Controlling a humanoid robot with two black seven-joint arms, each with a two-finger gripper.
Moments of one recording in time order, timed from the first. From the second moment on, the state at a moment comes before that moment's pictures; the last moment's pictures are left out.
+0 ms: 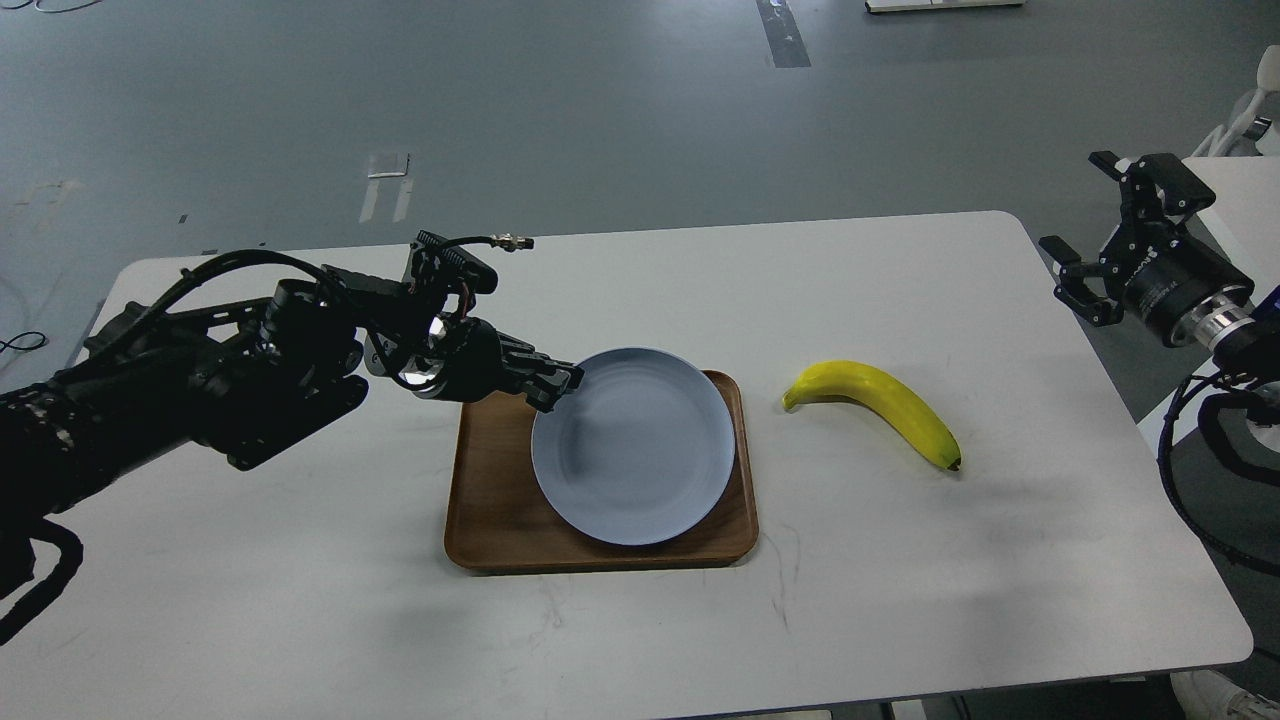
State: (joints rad) left arm -1.08 0.24 -0.04 -0.74 1.69 -0.34 -0.49; right arm 0.80 -0.70 0.21 0.64 0.03 0.49 0.49
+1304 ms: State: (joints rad) left arm -0.75 0.48 -0.47 -0.69 0.04 -0.49 -0.49; right arm 0.85 -0.69 0.17 0.66 -0.26 0.49 0.49
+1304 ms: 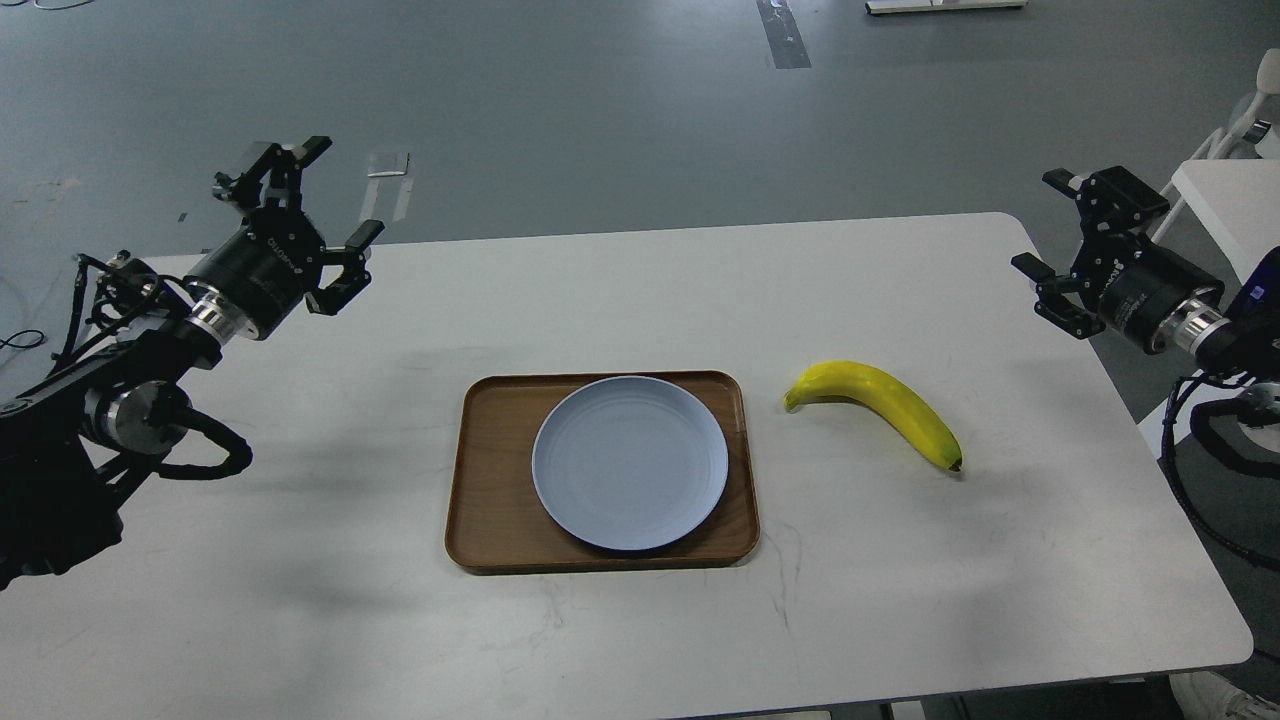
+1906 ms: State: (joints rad) left arm -0.69 0.51 -0.52 -0.69 0.04 -0.49 -0.49; right arm 1.30 -0.55 -0.40 0.73 -1.29 0.49 0.49
